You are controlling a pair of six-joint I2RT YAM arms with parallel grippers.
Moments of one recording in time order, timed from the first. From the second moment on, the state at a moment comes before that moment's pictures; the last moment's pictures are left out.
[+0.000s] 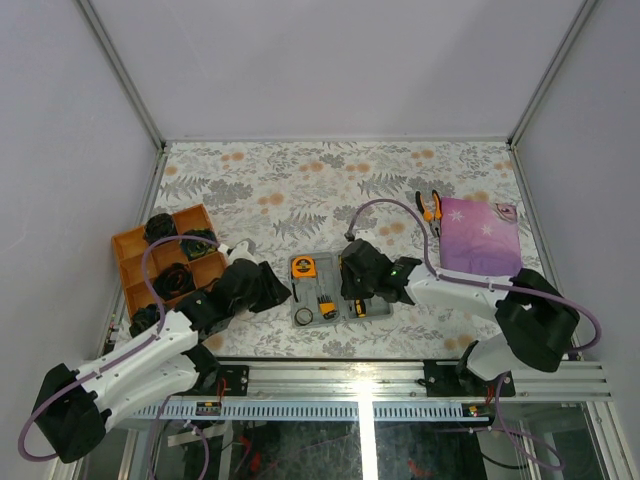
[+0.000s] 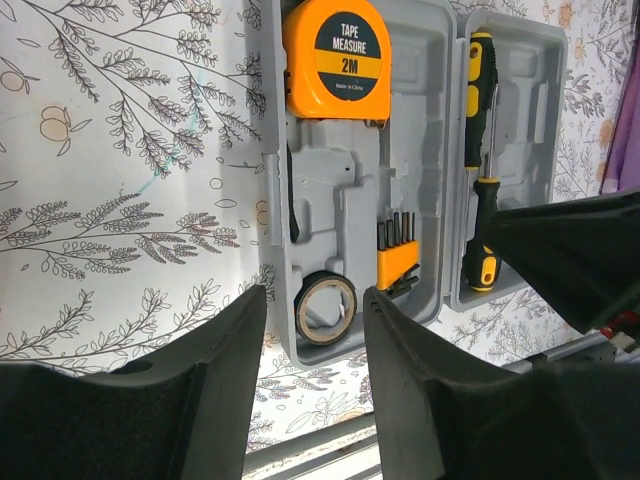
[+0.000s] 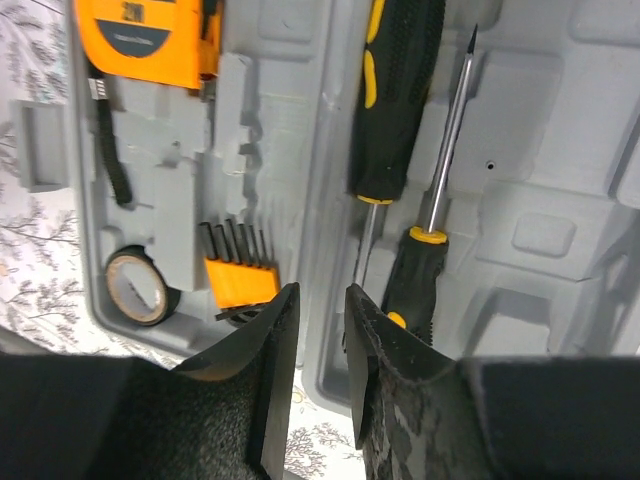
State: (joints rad) left arm -0.72 0.82 0.44 -0.36 -0.12 -0.94; right arm 0.93 1.47 0.81 -0.27 0.13 0.70
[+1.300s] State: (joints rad) left arm -0.68 0.80 0.52 -0.42 -0.12 -0.85; right arm 0.81 1.49 1.03 -0.36 0.14 0.26
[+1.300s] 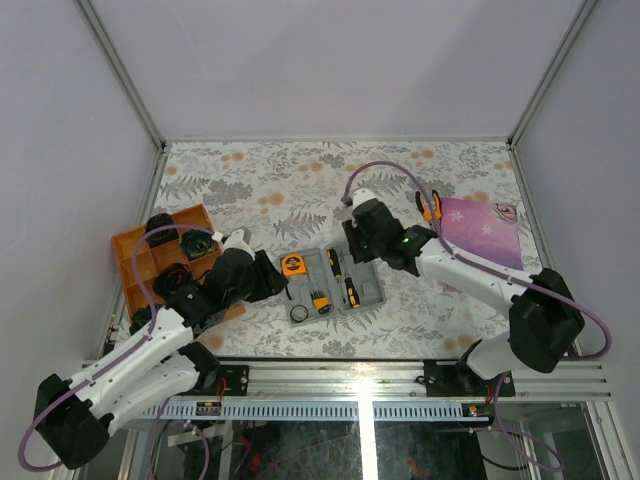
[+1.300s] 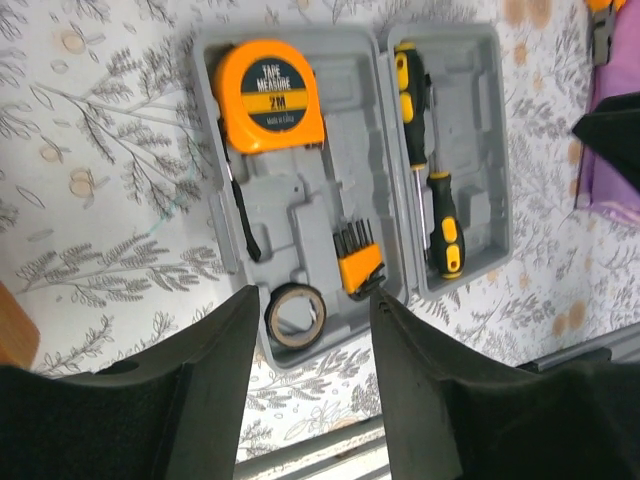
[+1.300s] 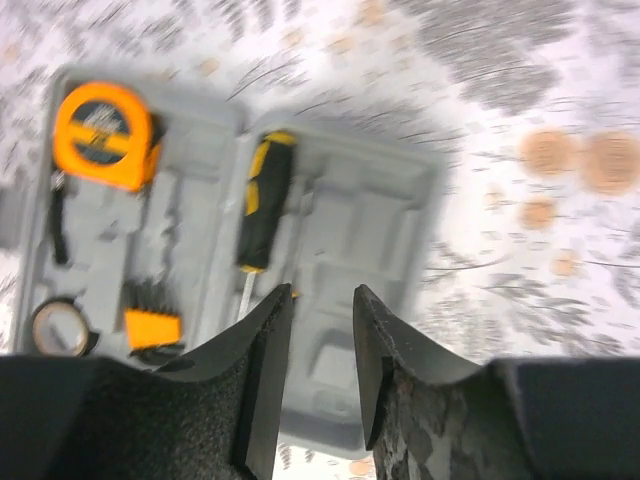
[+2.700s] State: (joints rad) left arm -0.43 0.83 0.78 -0.57 0.08 -0.53; right arm 0.13 2.12 1.62 -0.55 0.07 0.11
